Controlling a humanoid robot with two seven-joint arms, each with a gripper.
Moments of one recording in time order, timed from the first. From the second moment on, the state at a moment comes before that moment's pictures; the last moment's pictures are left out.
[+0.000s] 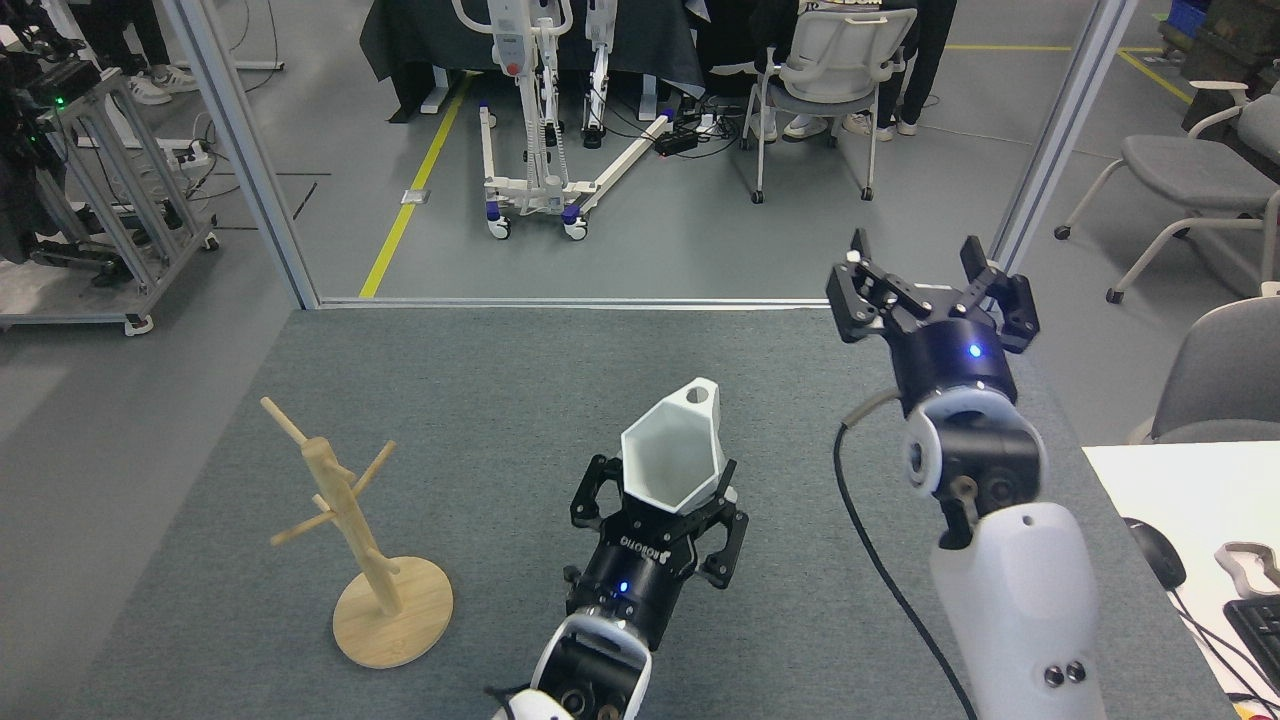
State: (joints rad) left arm -0.26 -0.05 -0.65 -1.52 -1.55 0.30 0.02; right arm -0.48 -0.05 0.05 -1.64 1.43 0.15 0.36
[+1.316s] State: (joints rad) left arm 0.22 0.24 -0.30 -1.73 -1.63 0.83 0.21; right arm -0.06 0.00 -0.01 -1.44 1.56 0.07 -0.01
